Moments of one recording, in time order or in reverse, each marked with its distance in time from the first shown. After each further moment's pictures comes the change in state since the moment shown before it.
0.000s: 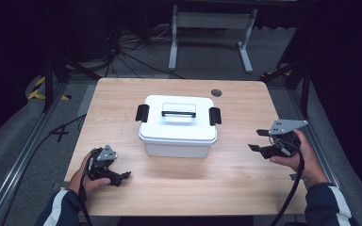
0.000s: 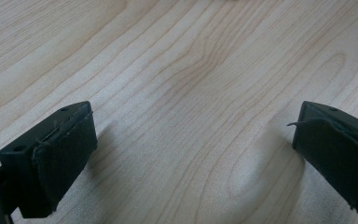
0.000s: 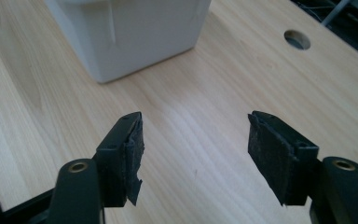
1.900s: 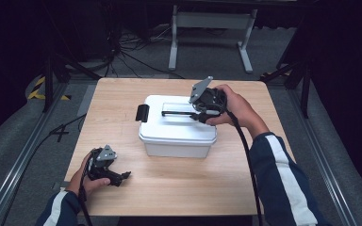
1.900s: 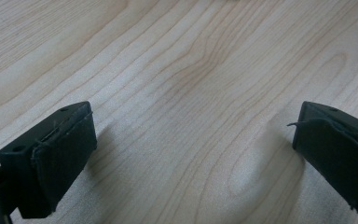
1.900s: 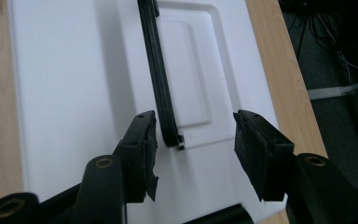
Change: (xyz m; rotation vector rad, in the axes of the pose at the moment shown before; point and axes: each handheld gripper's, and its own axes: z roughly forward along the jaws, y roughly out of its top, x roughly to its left) left arm 0.000 0.000 0.000 -0.004 0.003 -0.004; right arm 0.042 0.205 0.100 0.193 0.098 -0.425
